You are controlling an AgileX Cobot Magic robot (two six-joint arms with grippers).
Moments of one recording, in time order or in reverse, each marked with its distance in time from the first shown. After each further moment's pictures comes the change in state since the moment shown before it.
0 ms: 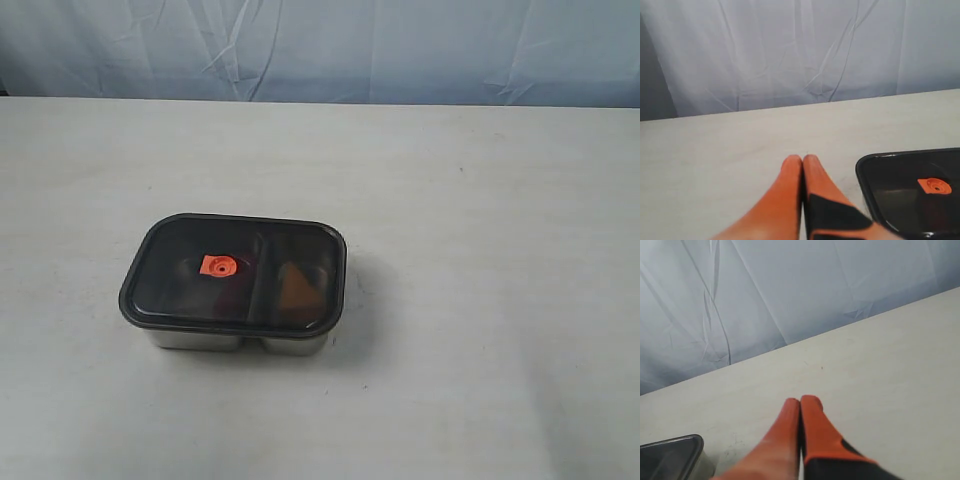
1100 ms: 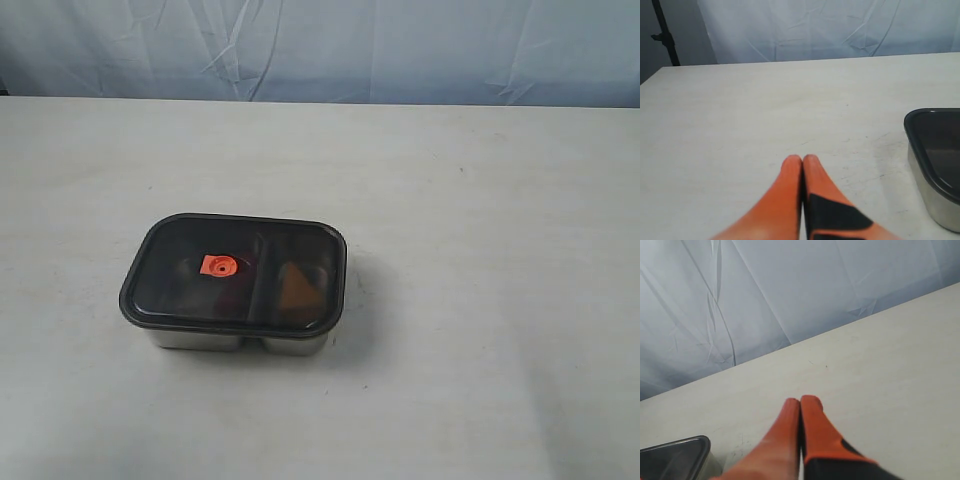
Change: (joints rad) left arm 0.194 0.000 0.063 -0.185 0.072 0.189; right arm 0.000 0.000 0.000 0.031 0.000 0.001
